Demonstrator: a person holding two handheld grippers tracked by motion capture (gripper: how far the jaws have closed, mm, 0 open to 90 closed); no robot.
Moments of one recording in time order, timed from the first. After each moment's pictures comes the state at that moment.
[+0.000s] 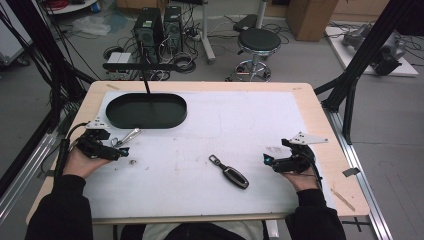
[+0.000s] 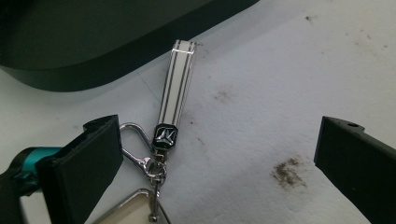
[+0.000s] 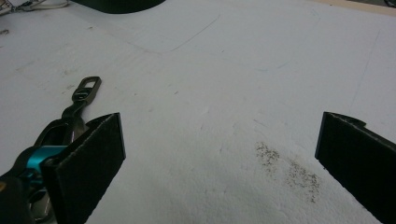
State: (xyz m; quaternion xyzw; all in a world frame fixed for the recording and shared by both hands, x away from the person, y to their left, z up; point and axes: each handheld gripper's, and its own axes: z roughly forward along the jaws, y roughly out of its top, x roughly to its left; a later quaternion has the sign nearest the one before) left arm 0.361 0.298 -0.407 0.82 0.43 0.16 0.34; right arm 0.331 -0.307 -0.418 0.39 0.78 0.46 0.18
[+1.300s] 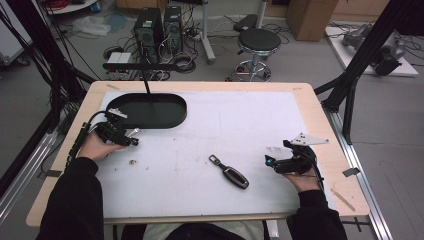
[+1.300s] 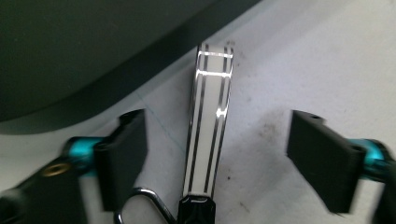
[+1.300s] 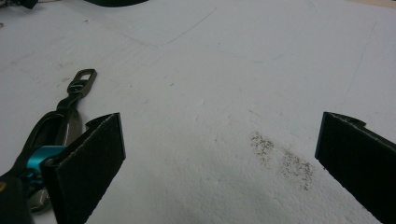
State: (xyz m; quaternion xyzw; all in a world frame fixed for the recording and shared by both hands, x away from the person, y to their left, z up) left arm 0.428 0.283 -0.428 0.85 0.44 0.10 0.28; right arm 0.330 -0.311 -0.420 0.39 0.78 0.45 0.18
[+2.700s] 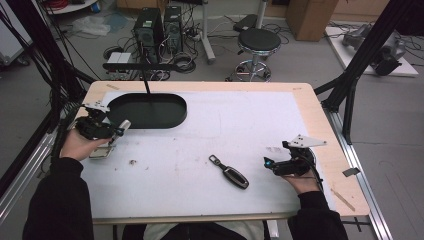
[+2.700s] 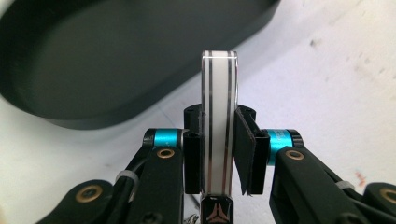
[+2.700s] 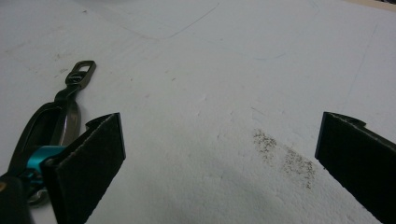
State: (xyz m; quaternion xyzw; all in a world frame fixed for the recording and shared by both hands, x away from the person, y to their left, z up) left arm 0.396 0.309 -0.365 0.83 0.42 0.14 0.35; right arm 0.326 -0.307 -0.422 0.38 0.79 0.44 0.19
